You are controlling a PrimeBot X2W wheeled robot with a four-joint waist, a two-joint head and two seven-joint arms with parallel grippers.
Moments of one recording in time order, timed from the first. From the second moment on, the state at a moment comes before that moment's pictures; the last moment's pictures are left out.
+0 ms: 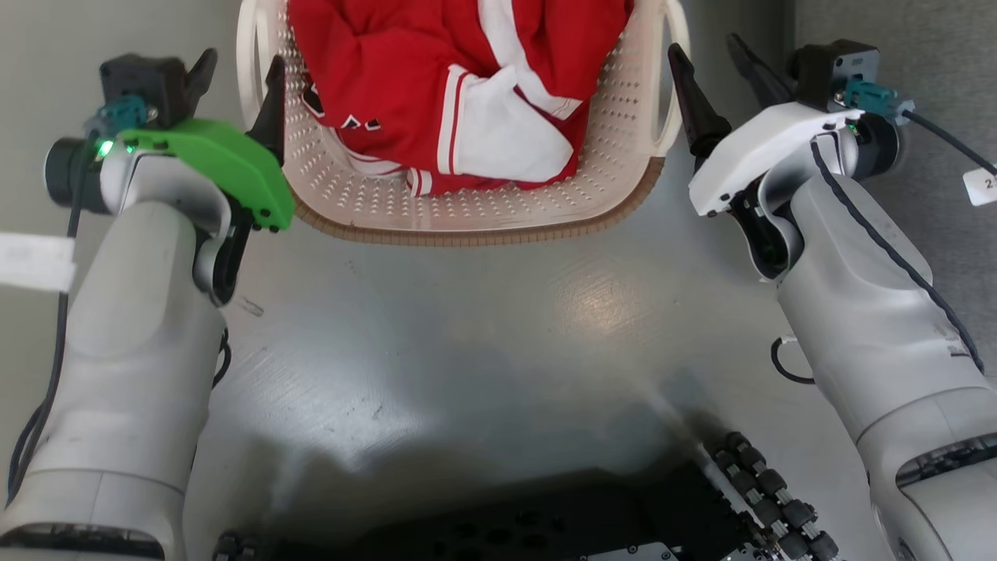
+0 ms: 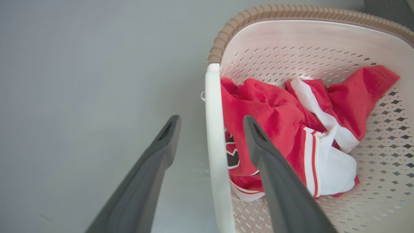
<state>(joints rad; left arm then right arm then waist) -0.86 0.09 -0.29 0.75 -0.35 -0.12 -0.10 -0.86 -0.06 0.31 0.89 0.32 0.12 -0.24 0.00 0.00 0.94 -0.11</state>
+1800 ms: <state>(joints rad) -0.91 0.05 -0.49 1.03 -0.57 -0.13 -0.12 -0.90 -0.06 0.68 1.06 0.67 0.11 -0.20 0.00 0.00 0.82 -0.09</state>
